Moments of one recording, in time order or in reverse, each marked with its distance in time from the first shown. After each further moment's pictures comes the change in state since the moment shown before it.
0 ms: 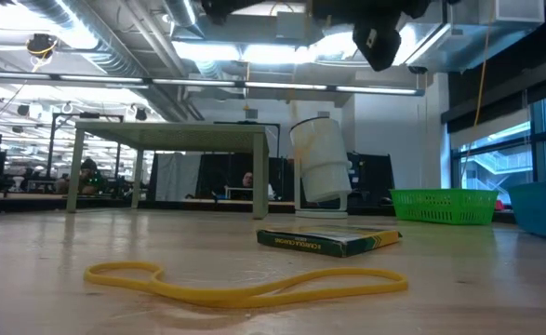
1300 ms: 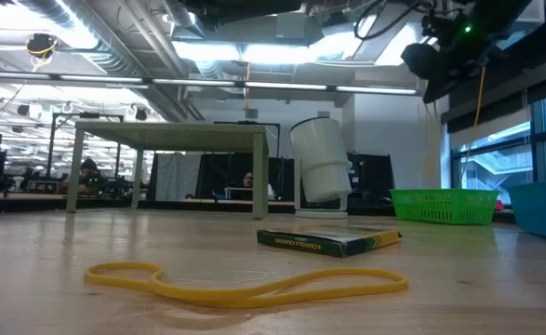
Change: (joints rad) left arm 0.000 0.000 0.000 -0.034 -0.084 0.002; right arm -0.387 -0.385 0.000 -1.134 0.709 0.490
